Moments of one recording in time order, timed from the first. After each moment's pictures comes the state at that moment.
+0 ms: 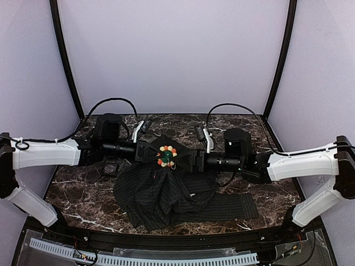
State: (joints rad) left arm -0.73 1.44 0.88 0.15 0.62 -0.49; right arm 0.95 1.41 0.75 0.41 -0.26 0.65
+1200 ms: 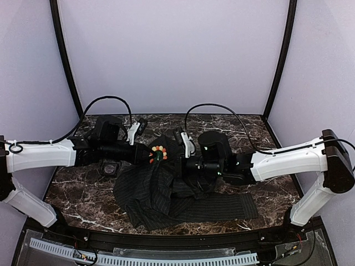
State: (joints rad) left arm -0.75 1.39 0.88 -0.01 0.33 -0.37; right arm 1.11 1.56 0.93 0.30 -0.07 0.60
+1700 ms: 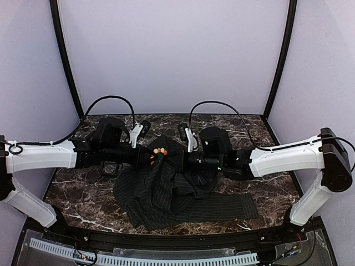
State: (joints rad) left arm -0.79 1.39 0.88 -0.03 0.27 -0.31; right arm 1.05 1.58 0.95 0.31 -0.06 0.66
